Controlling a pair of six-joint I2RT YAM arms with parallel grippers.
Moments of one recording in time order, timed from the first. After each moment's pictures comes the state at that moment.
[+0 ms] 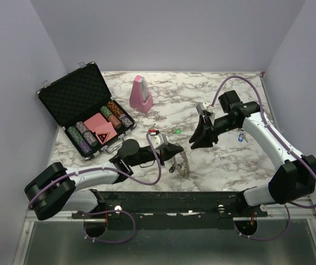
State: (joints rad) left arm -0.91 1.25 0.47 0.81 0.40 -0.07; right arm 0.31 1.43 1.24 -1.12 -1.25 -1.04
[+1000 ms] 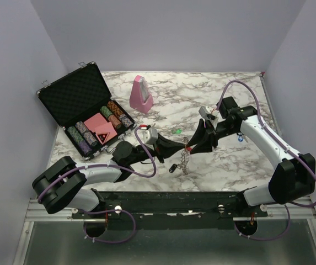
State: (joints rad) left arm -0.86 1.35 0.42 1.28 0.46 -0.35; right arm 0.31 1.43 1.15 -1.13 -1.43 -1.15
